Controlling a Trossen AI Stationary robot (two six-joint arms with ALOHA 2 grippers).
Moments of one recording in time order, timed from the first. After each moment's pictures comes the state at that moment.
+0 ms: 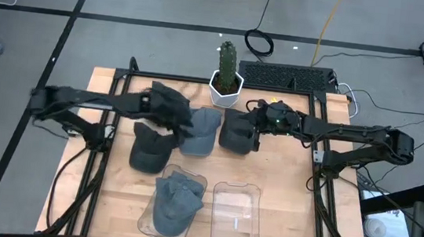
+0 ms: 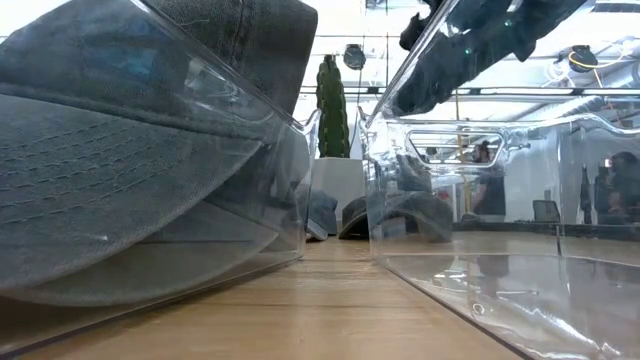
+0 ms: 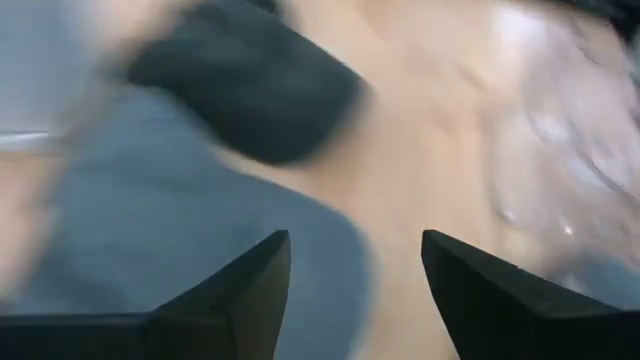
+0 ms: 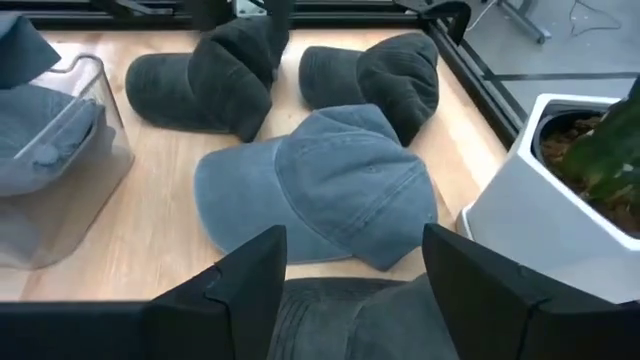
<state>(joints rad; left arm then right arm) 0.20 1.35 0.92 -0.32 0.20 -0.14 -0.25 1.23 0.75 -0.02 -0.05 -0.09</state>
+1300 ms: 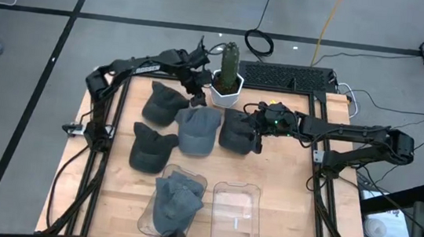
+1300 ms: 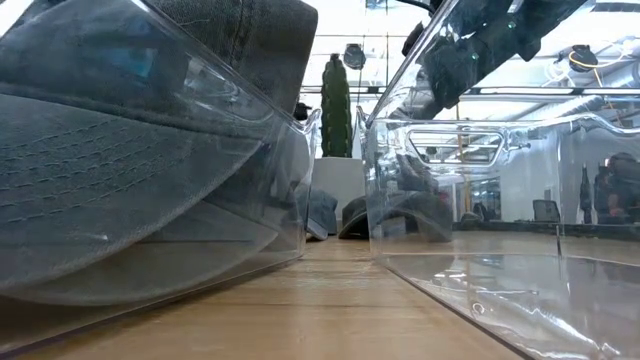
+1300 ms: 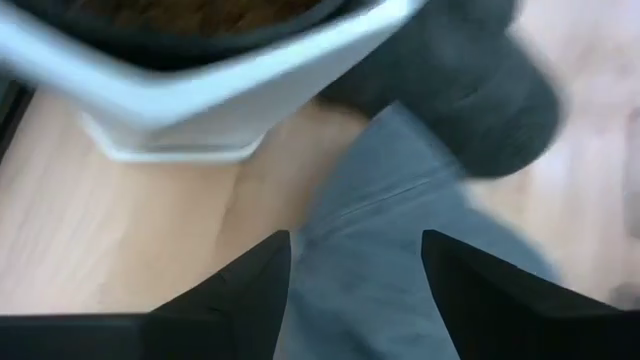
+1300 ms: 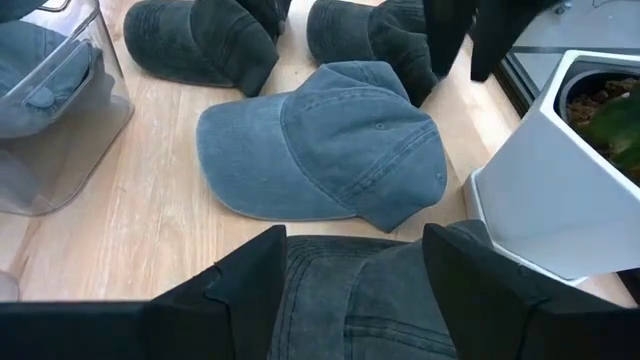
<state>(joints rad) 0.66 1.95 1.58 -0.85 0.48 0.24 -0.25 1.22 0.75 -0.11 -0.06 -0.13</state>
